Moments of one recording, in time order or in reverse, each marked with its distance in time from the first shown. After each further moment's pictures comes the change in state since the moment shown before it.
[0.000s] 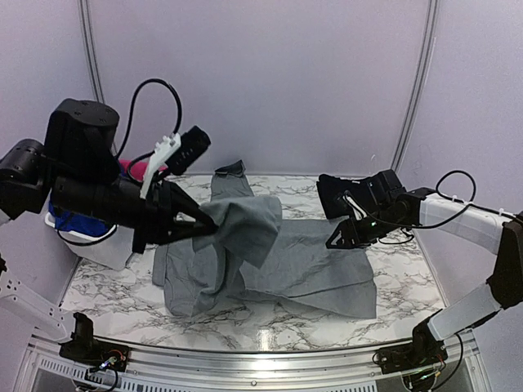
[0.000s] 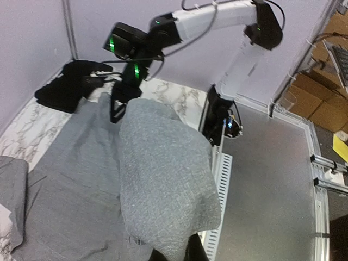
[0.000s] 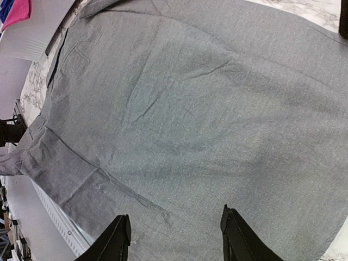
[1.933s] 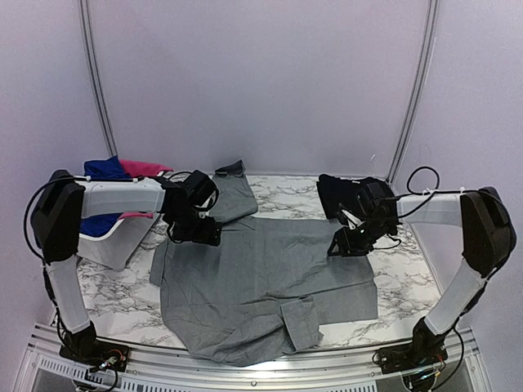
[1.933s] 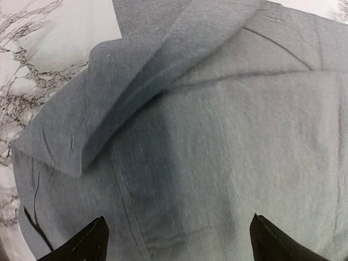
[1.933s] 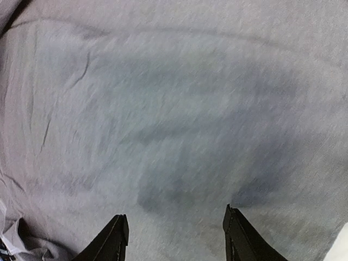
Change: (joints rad) left arm 0.702 0.632 -0.270 0.235 -0.146 -0.284; right arm -0.058 0.254 -0.004 0.099 0.145 0.072
